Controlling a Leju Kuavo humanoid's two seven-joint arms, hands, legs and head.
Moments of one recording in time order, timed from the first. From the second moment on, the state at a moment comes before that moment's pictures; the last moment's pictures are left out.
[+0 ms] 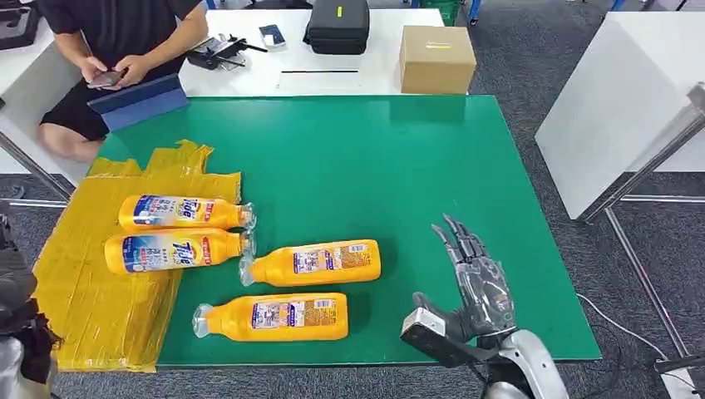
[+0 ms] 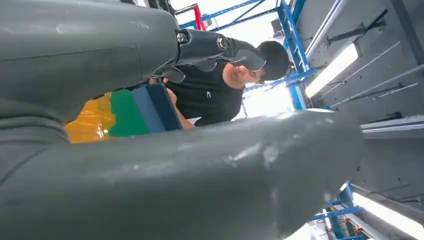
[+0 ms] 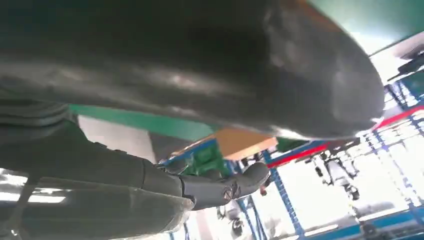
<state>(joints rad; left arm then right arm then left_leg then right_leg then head) -0.12 0.15 0.32 -1.48 0.02 -0.09 -0.56 0.15 -0.04 0.14 -1.88 0.97 -0.09 -0.17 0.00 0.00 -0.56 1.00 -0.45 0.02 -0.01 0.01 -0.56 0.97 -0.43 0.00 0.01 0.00</state>
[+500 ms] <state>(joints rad) -0.15 0.12 0.31 -1.46 0.01 -0.08 -0.55 0.09 -0.04 0.50 -1.84 1.10 -0.14 -0.02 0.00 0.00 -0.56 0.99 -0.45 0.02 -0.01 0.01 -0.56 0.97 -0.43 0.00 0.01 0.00</state>
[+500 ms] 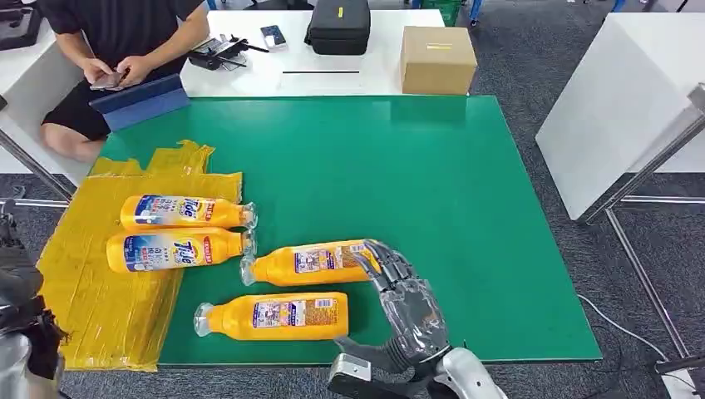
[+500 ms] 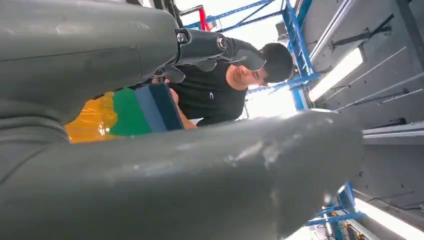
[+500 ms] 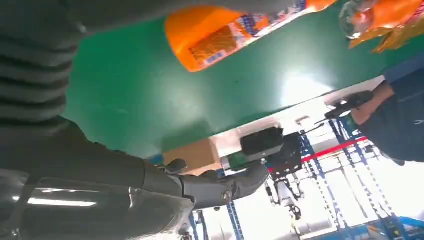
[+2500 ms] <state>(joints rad) -0.26 0.08 0.30 -1.37 -0.03 -0.06 -0.52 -0.22 0.19 0.66 -1.06 1.18 -0.12 0.03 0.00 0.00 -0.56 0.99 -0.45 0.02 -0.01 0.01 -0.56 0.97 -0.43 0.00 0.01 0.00</state>
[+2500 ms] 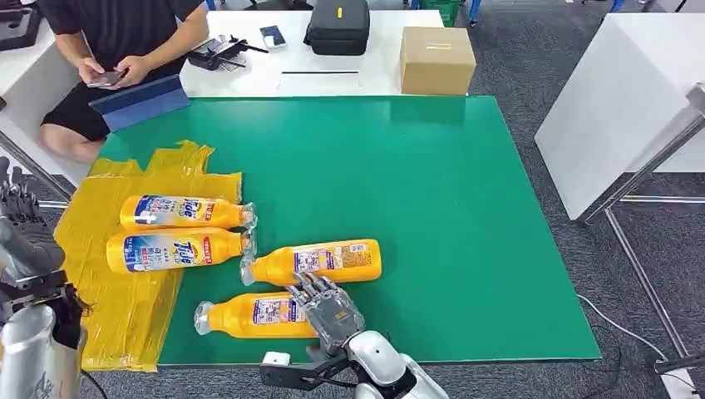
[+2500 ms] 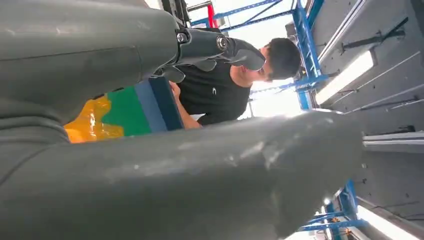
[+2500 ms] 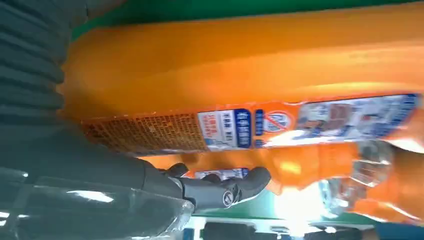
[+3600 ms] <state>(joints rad) -0.26 0.06 0.33 -1.39 -0.03 -0.07 -0.51 -0.26 0.20 0.66 -0.99 1.20 -0.10 0.05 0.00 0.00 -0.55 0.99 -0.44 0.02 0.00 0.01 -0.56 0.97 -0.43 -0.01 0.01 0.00</state>
